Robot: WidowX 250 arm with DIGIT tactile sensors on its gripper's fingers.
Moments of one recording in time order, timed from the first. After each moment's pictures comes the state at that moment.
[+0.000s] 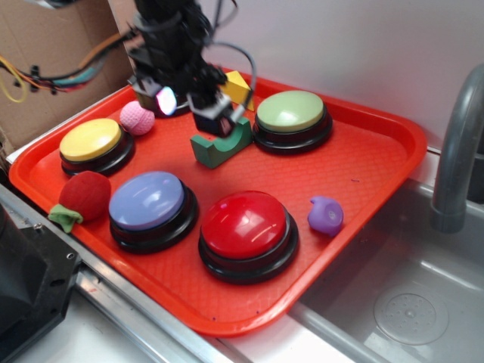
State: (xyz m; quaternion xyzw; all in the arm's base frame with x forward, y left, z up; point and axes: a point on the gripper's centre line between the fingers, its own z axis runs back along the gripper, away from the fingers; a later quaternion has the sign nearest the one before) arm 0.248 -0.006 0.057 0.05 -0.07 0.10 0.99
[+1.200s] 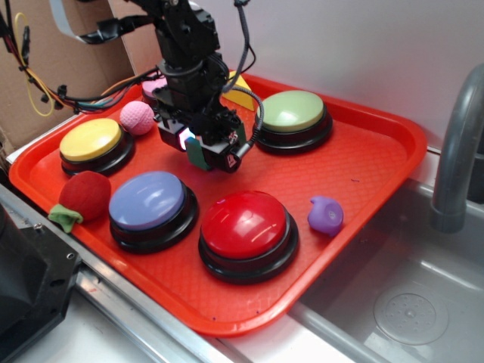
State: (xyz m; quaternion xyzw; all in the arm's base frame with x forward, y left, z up) arm 0.250 -0.003 0.032 0.04 -0.03 0.08 1.00
